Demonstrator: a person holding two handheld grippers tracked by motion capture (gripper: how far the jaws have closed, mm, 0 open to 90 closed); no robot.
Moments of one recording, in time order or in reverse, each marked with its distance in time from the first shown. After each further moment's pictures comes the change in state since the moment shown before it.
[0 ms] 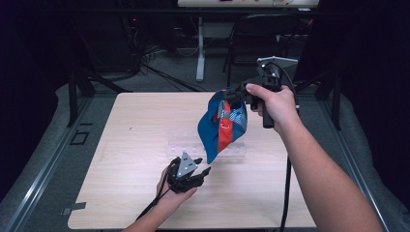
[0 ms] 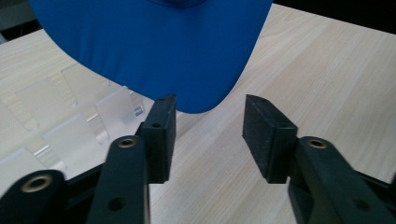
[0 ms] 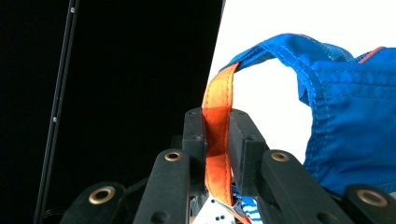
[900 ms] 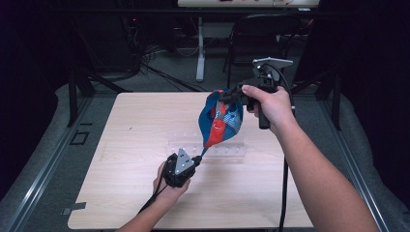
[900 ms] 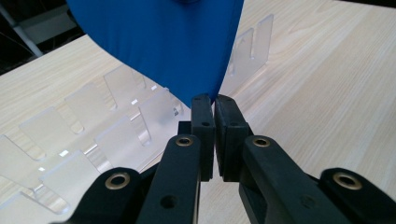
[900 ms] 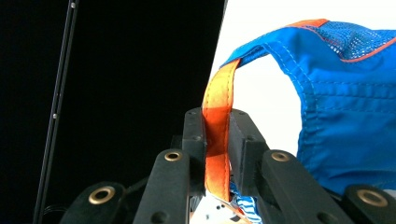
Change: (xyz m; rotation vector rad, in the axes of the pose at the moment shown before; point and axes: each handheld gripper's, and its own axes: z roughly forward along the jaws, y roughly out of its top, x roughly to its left) left arm 0.021 -0.002 0.000 -0.004 0.070 0.046; right arm 0.001 -0.001 0.009 0.011 0.007 -0.016
